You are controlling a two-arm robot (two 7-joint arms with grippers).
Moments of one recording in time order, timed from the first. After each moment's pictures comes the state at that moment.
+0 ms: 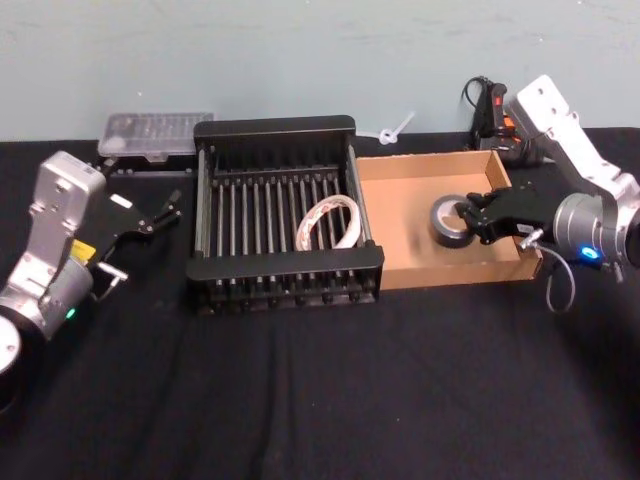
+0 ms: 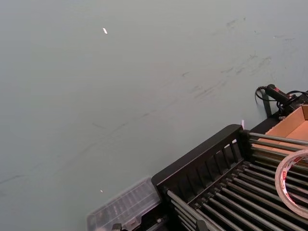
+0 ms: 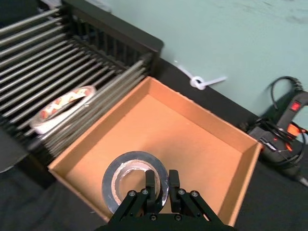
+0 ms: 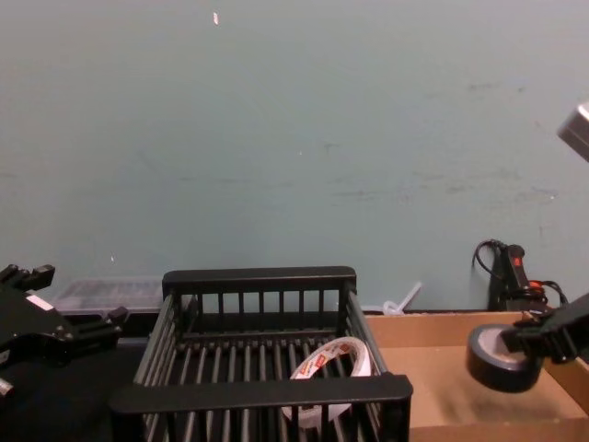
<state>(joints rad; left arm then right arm) -0.20 0.60 0.45 -1.41 -0.25 -0.12 0.03 0.45 0.54 -0.47 -1.43 0.28 0.52 0.41</state>
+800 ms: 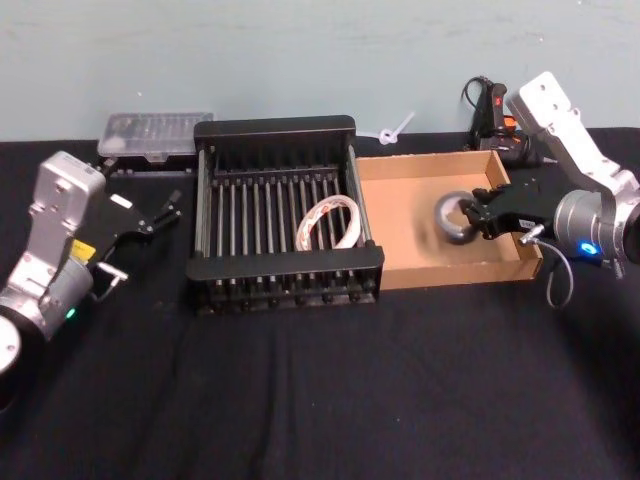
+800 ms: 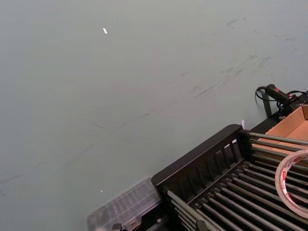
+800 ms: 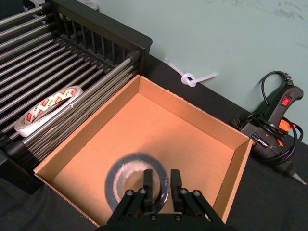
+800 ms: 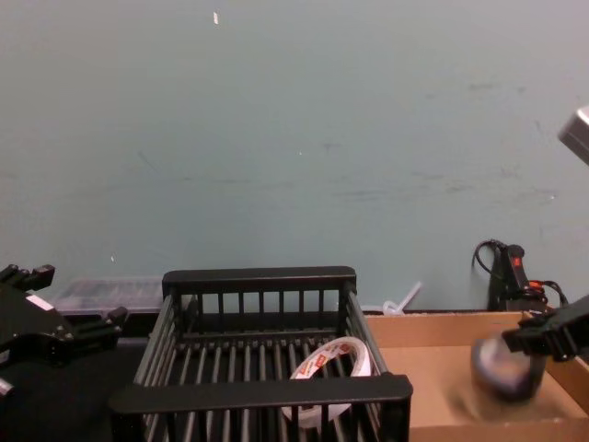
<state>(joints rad) -0.20 0.60 0.45 -1.41 -0.25 -0.12 0.03 0.46 0.52 -0.46 -1.39 0.26 0.53 0.40</state>
